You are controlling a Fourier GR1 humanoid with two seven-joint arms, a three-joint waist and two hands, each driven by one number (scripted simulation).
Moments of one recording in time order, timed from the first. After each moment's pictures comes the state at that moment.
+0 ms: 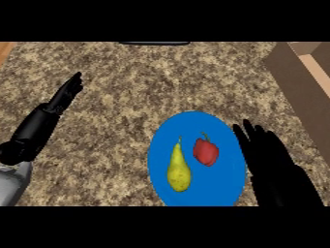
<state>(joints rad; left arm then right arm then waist) -0.23 0.56 -0.28 -1.57 0.18 0.06 -0.08 -0.25 -0.56 0.73 -2.21 0.76 0.21 1.12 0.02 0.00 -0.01</state>
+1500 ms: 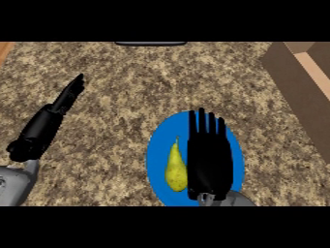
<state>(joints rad) -0.23 0.48 -0.24 -1.51 0.11 0.02 -0.12 -0.34 -0.04 0.68 -1.73 1.11 0.40 1.09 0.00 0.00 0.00</state>
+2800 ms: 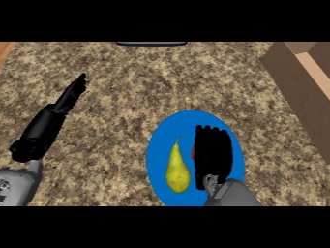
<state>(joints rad) -0.21 0.38 -0.14 -1.55 0.00 -0.07 -0.07 -0.28 -0.01 0.56 -1.51 1.22 0.34 0.92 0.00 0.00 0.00</state>
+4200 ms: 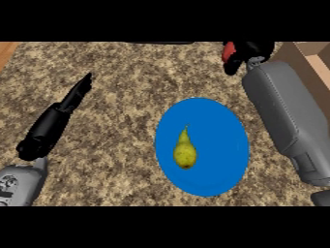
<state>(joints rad) -0.23 0.32 -0.11 -1.52 -0.05 -0.13 -0.09 -1.03 -0.22 0.07 -0.76 1.11 -0.05 0.33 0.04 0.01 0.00</state>
